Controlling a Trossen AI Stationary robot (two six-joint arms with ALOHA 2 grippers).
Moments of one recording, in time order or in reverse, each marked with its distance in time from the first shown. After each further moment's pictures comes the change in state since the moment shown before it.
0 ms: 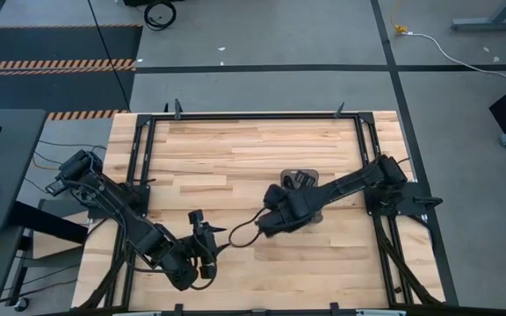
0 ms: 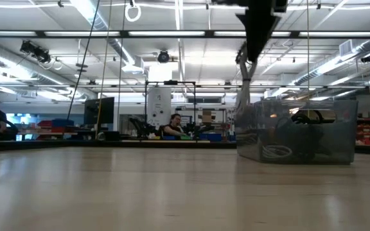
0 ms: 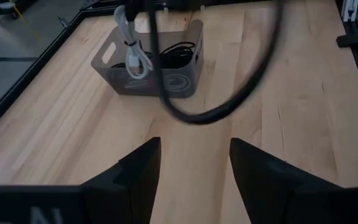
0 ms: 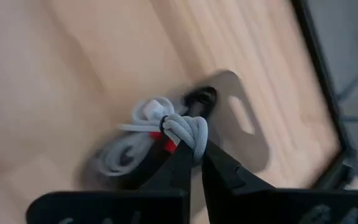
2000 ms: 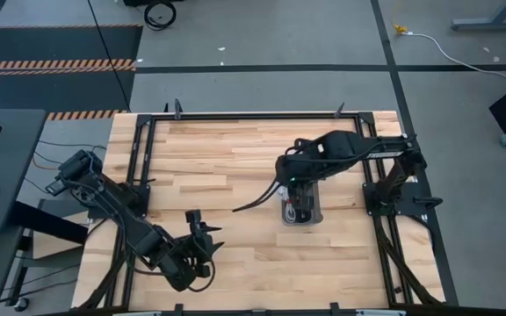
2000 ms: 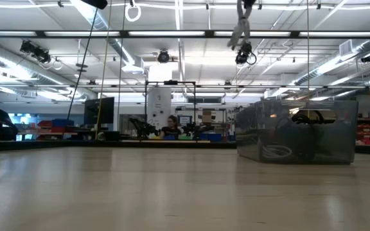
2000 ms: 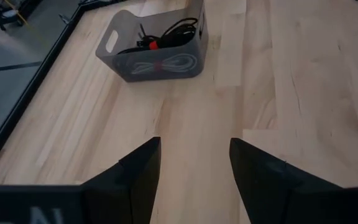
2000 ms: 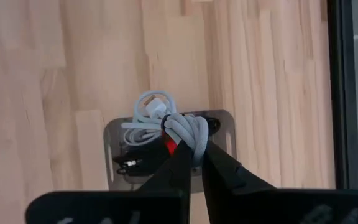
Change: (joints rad) left arm -0.016 -0.002 -0.004 -0.108 0.010 0.034; right arm -0.166 -0.227 0.196 -0.001 -0.283 -0.661
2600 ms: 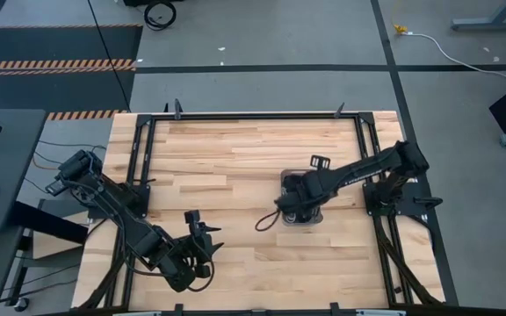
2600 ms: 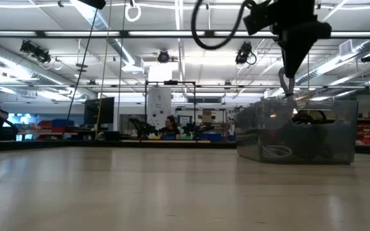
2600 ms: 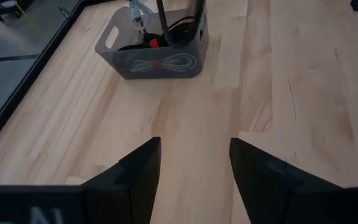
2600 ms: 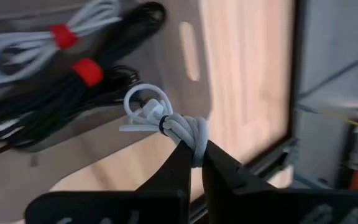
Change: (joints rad) left arm -0.006 0.000 0.000 -0.001 0.000 -0.056; right arm 0.065 -0.007 -0.570 0.004 0.258 0.359
